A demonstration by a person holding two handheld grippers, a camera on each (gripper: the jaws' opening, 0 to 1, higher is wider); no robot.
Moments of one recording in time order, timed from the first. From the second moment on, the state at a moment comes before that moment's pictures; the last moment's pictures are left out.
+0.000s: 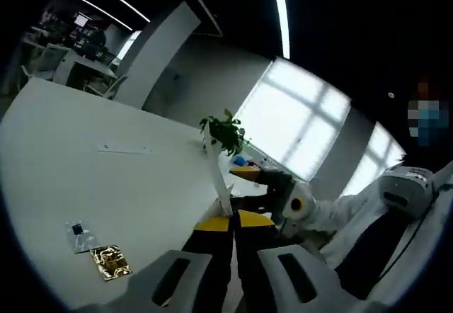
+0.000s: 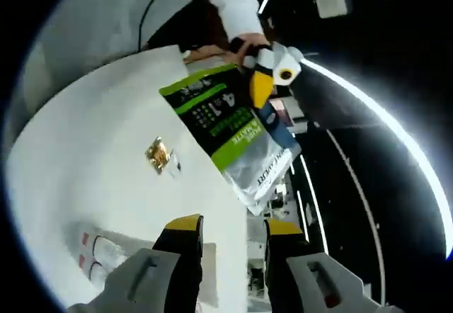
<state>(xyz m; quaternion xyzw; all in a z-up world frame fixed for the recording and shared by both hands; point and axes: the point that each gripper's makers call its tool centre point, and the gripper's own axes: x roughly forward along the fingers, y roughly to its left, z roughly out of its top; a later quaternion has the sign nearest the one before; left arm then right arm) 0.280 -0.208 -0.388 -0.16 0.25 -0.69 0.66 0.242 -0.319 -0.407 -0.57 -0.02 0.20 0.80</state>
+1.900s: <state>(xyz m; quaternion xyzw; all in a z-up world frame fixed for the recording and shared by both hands) 0.221 -0.224 -0.352 -0.25 0.10 -0.70 0.66 0.171 -0.237 -0.385 0.32 0.06 0.34 0.88</state>
